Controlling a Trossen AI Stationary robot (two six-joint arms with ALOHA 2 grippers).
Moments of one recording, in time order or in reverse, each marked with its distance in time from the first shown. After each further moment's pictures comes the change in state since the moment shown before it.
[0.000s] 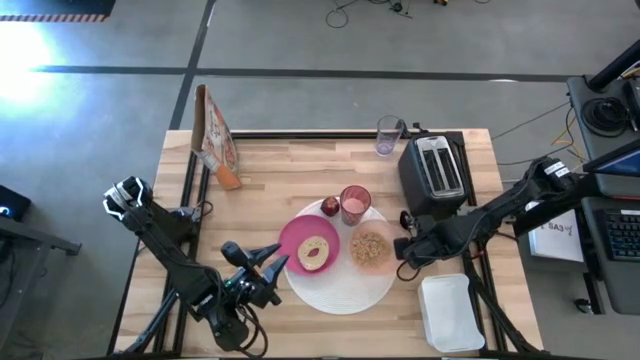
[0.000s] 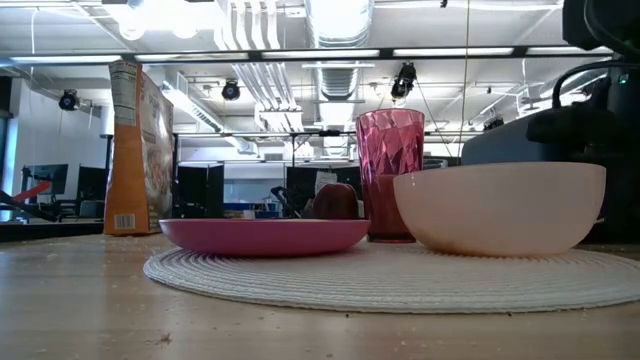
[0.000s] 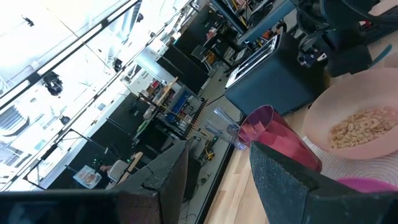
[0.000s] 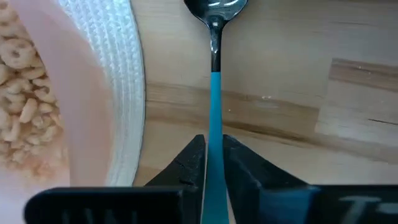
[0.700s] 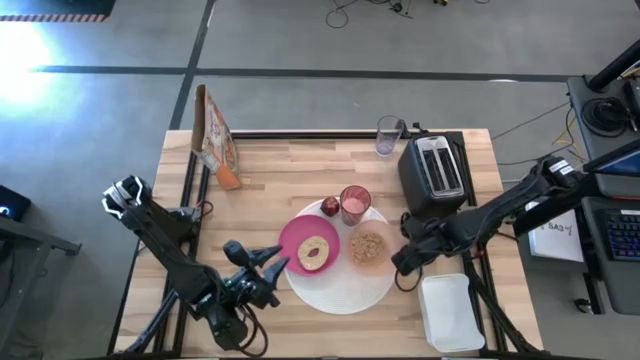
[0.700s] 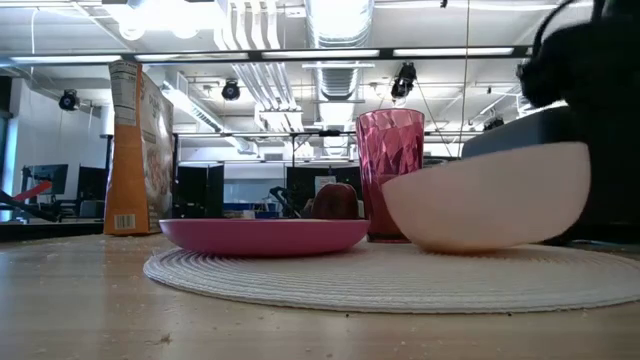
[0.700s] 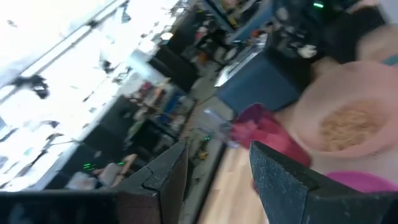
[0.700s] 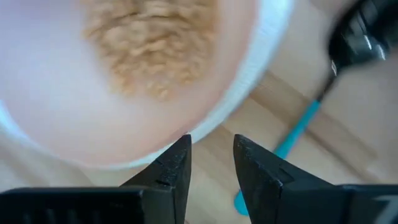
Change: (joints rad) left arm 0.000 -0.005 0.000 -0.019 0.034 0.000; right arm 0.000 -0.054 0.106 0.030 -0.031 -0.455
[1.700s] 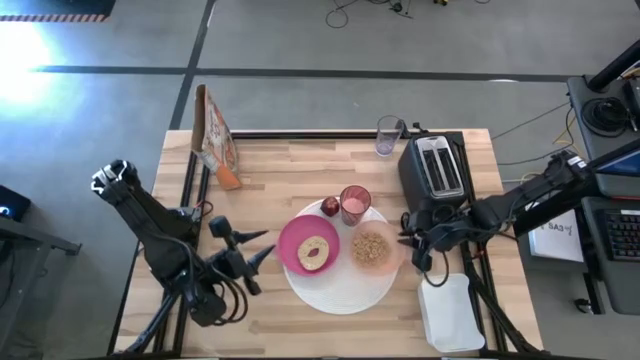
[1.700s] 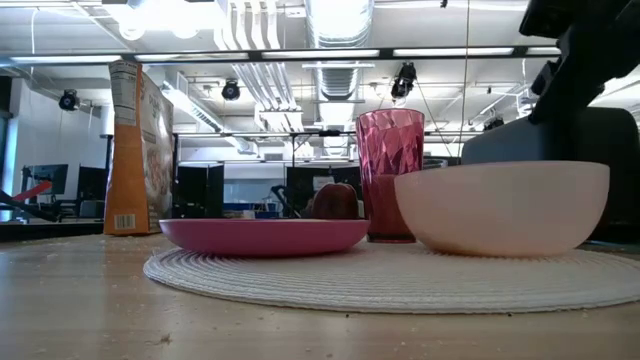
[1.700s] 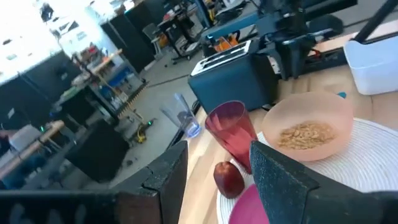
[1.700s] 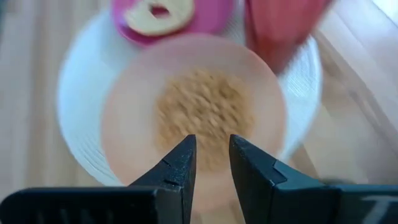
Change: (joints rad) left arm 0.003 -0.214 0.001 -0.281 0.200 -0.390; right arm -0.007 -0.313 -0.075 0.118 0.217 -0.772
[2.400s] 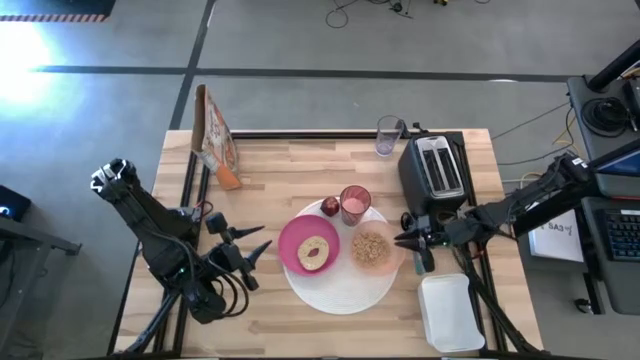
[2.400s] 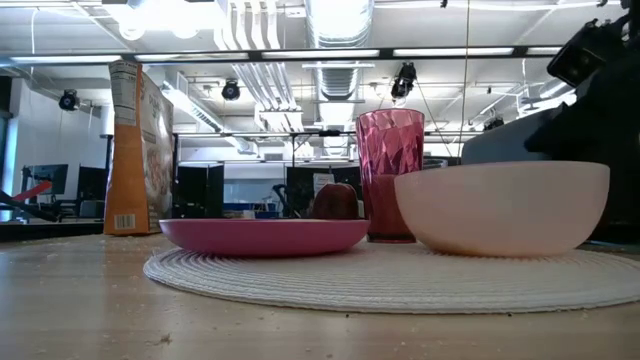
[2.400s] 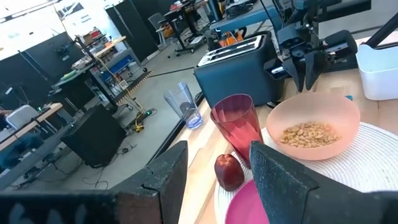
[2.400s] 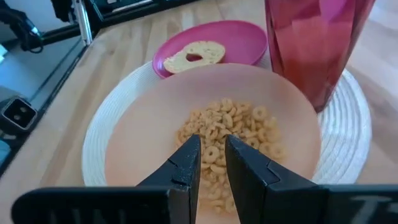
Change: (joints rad) left arm 0.000 -0.019 0.000 -0.154 -0.005 -0.219; right arm 0.000 -0.253 -0.535 0.774 -0.001 -0.201
